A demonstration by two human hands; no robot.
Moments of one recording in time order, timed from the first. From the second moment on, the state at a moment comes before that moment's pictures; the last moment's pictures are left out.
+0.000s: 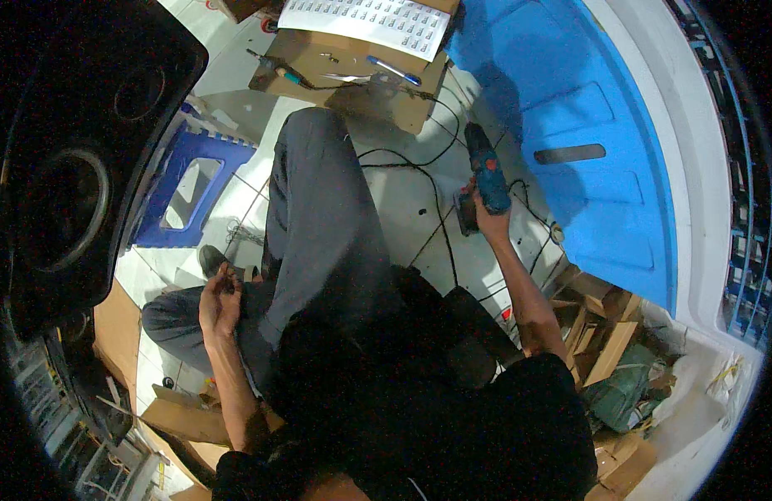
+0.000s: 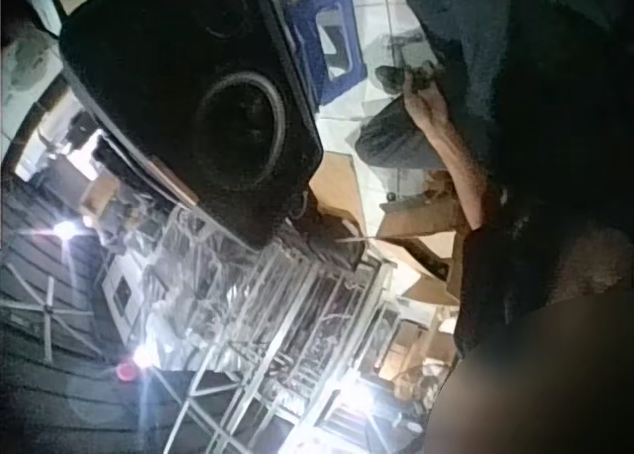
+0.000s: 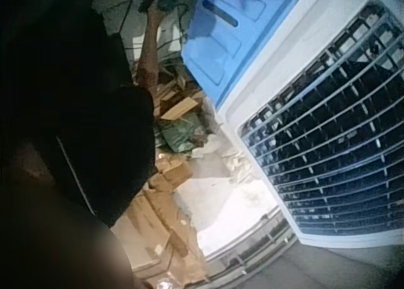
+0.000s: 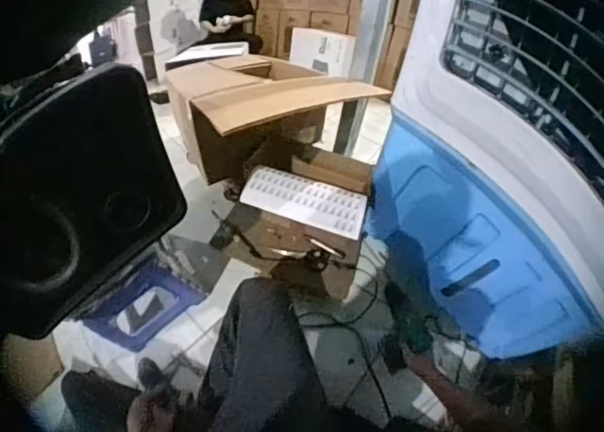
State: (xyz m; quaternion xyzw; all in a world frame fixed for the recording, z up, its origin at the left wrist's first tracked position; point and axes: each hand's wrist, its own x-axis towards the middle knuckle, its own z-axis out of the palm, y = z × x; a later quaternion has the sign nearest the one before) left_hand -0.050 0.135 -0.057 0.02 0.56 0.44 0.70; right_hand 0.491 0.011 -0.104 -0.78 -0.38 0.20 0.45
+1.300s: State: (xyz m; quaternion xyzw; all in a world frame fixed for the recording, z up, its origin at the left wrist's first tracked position) left_hand -0.202 -0.030 -0.107 -0.16 0.74 0.53 0.38; right_hand 0.509 -0.050 -0.061 -0.87 -0.48 0.07 -0.07
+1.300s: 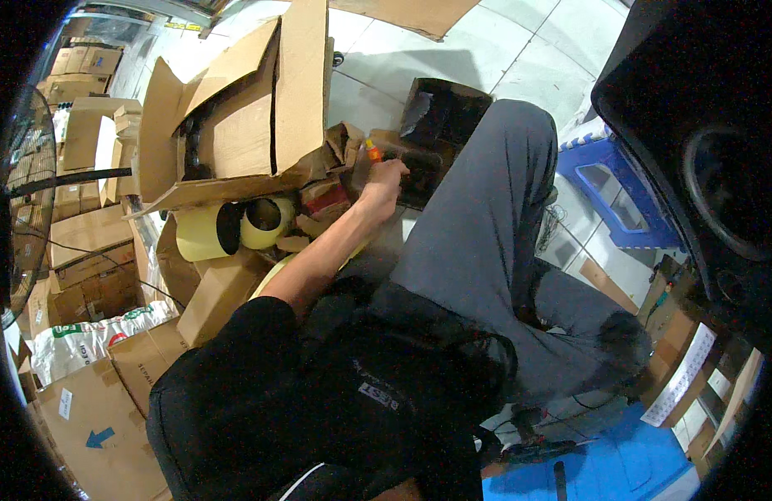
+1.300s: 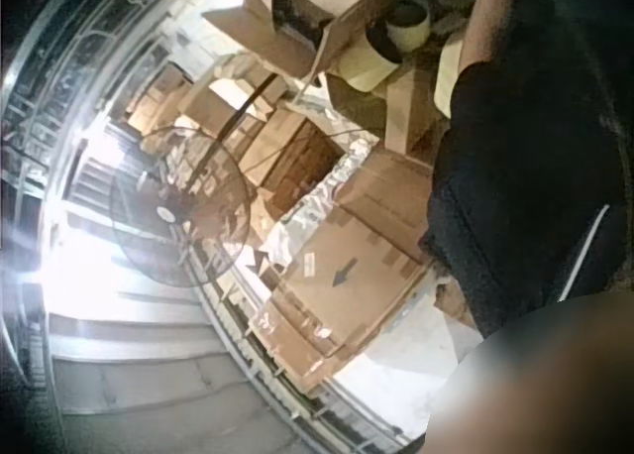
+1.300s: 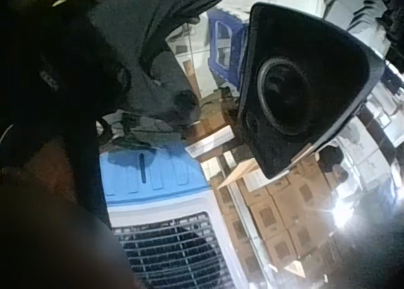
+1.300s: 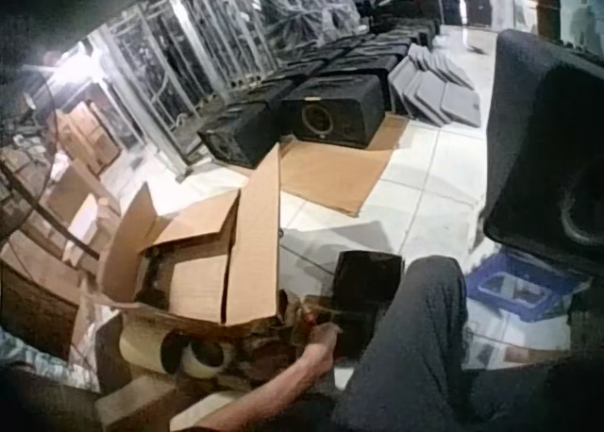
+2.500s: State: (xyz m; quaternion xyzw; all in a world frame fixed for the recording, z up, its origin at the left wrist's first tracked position) left_hand -0.157 0.252 0.236 0.63 0.53 0.51 -0.25; right_hand 0.133 0.211 0.147 -0.40 -0.69 0.12 0.59
